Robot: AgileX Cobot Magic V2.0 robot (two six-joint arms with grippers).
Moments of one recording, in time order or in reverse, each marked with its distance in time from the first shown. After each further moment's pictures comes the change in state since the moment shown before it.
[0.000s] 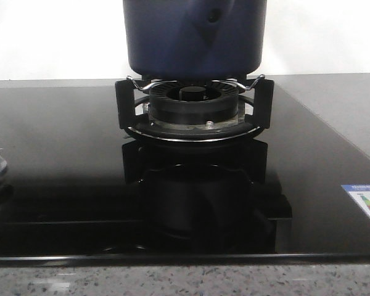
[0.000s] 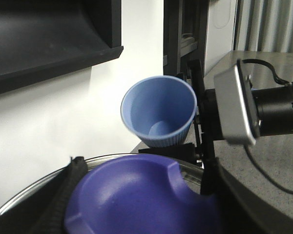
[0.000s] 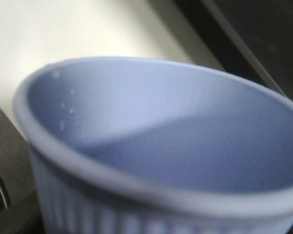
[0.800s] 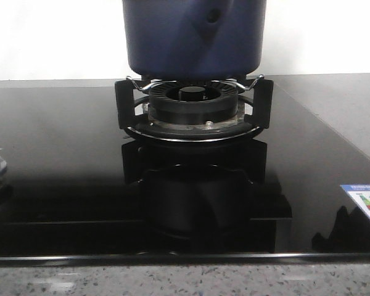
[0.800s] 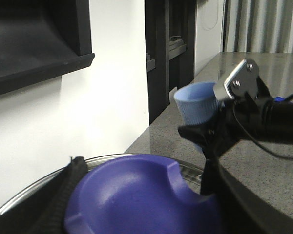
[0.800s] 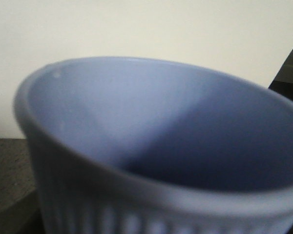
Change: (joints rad) left arm -0.185 0.000 0.000 -0.005 -0.163 0.037; right arm -0.126 -0.213 0.387 -0.135 0.479 0.760
